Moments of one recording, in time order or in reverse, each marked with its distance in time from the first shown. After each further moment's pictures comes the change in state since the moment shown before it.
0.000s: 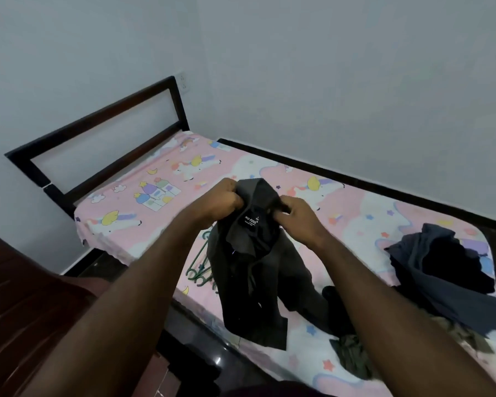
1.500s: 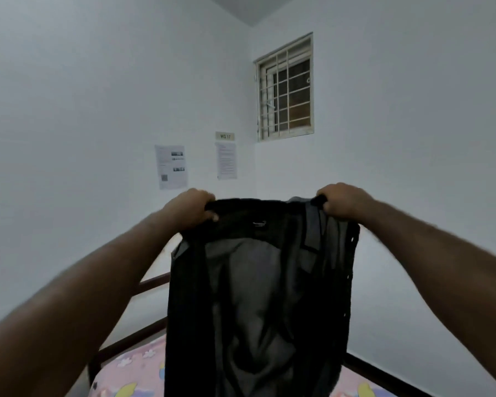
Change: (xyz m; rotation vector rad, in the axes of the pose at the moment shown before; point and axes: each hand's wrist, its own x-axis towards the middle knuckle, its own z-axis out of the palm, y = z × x) left_hand -0.039 0.259 -0.238 1.120 0.740 0.153; right_hand 0.138 -0.325 -0.238 -1.016 0.244 -0.467
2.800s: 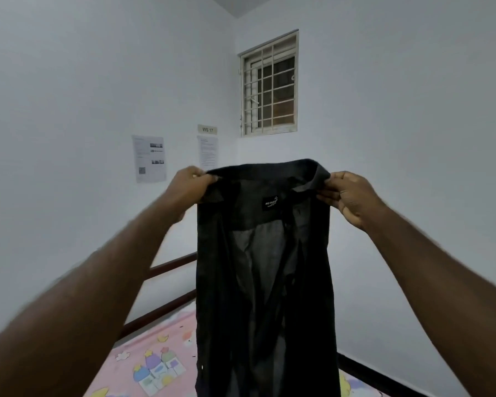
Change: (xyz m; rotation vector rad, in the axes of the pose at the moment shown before) left_hand 0.007 0.029 -0.005 -1.197 0.159 -0.199; right_hand -0.023 0.004 0.003 1.615 0.301 0.241
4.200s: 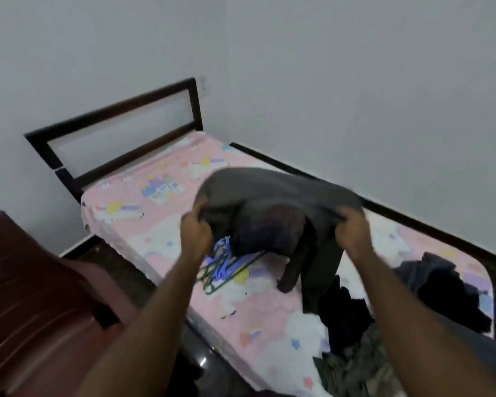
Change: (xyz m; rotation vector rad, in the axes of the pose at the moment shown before) left_hand -0.283 -0.326 0.117 0.306 0.151 -0.412; right_hand -0.259 0.319 -0.137 -1.054 0.121 0.352
